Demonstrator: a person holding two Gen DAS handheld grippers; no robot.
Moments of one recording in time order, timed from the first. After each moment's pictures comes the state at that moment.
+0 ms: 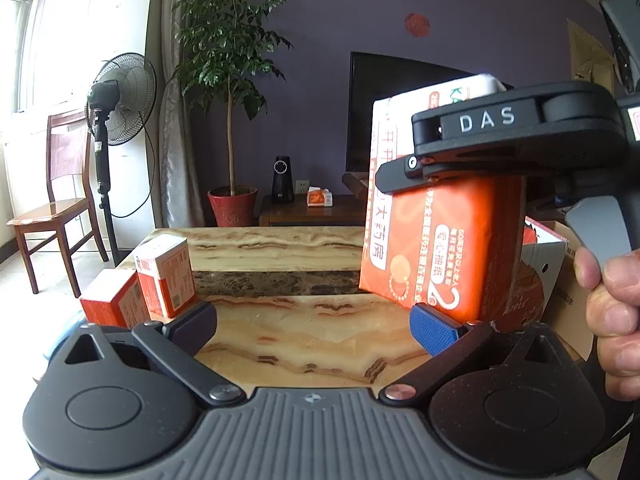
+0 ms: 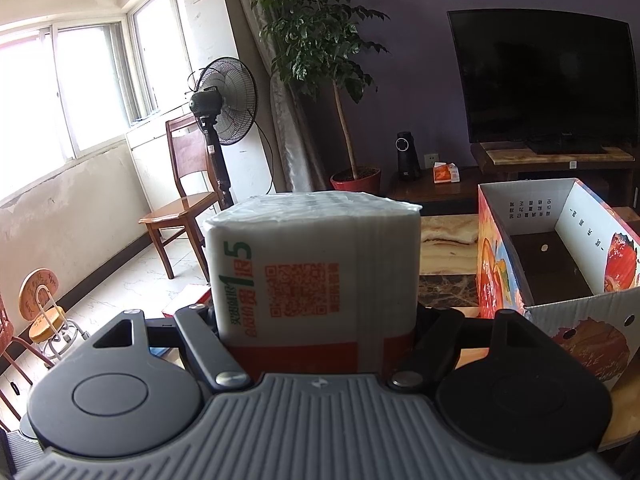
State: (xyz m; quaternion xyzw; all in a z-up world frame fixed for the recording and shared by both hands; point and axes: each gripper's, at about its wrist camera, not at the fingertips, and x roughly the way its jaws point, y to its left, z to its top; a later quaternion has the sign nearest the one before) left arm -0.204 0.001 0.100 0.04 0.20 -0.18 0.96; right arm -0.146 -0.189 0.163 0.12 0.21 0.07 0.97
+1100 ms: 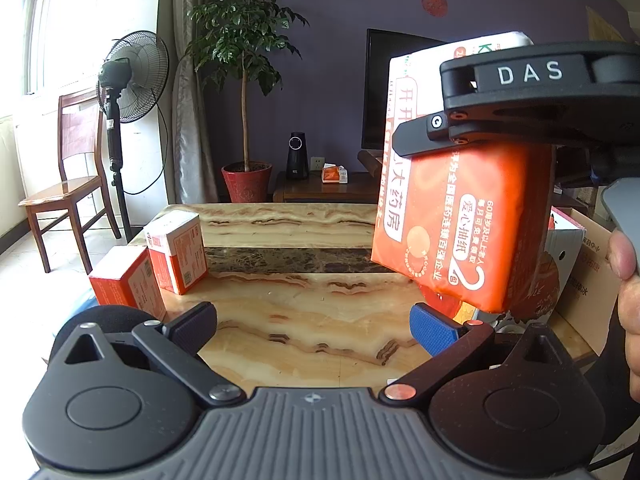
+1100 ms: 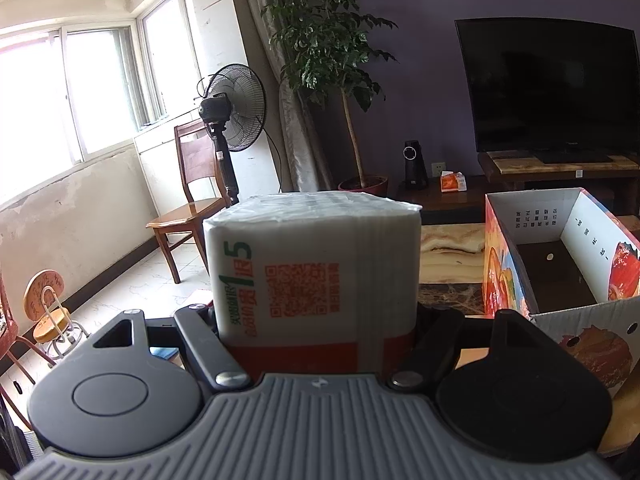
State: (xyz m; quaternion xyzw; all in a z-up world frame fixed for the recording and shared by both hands) left arm -0.195 0.000 0.096 0.04 0.23 -0.15 0.96; right arm -0.149 -0.187 0.168 0.11 0.20 0.08 0.97
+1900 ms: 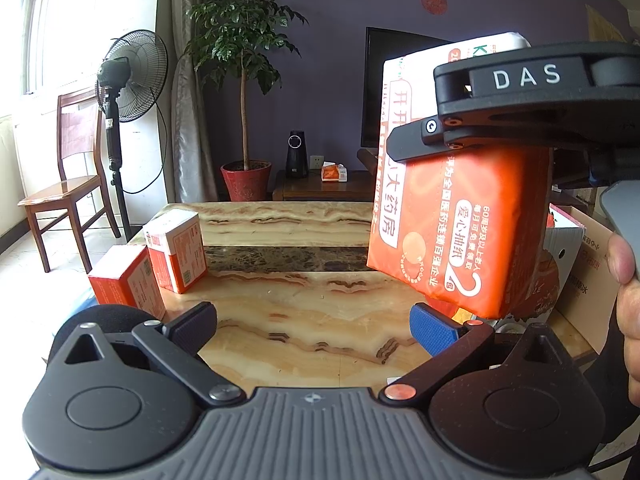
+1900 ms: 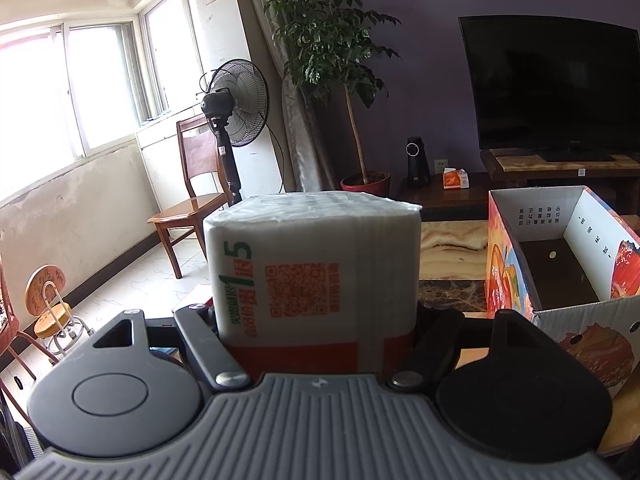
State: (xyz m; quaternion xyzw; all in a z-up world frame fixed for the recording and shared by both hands) left arm -0.194 0.001 0.096 0.04 0.23 -0.16 0.96; right arm -0.150 -0.183 0.166 0.11 0.20 0.08 0.97
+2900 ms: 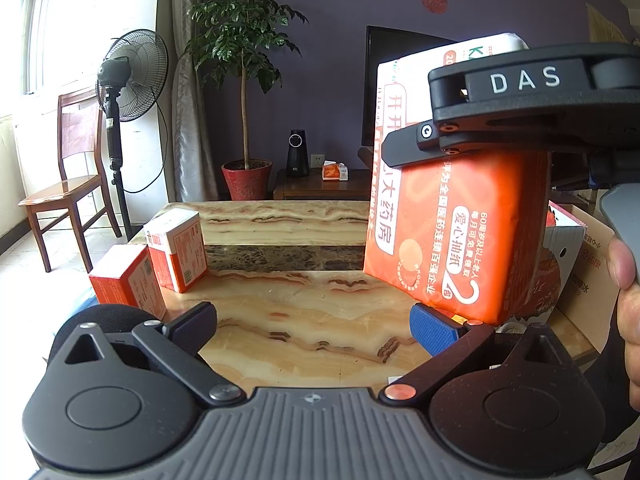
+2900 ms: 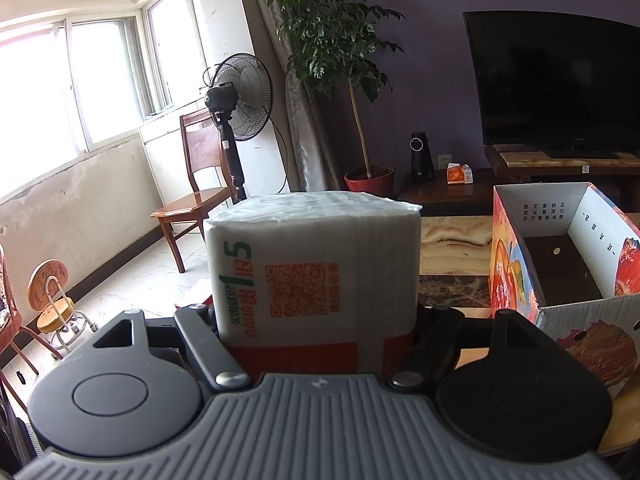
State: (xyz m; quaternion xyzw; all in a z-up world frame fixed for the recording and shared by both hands) left arm -0.196 0.000 0.097 0.04 0.24 -0.15 0.96; right arm -0.152 -0.181 0.166 0.11 0.21 0.09 0.97
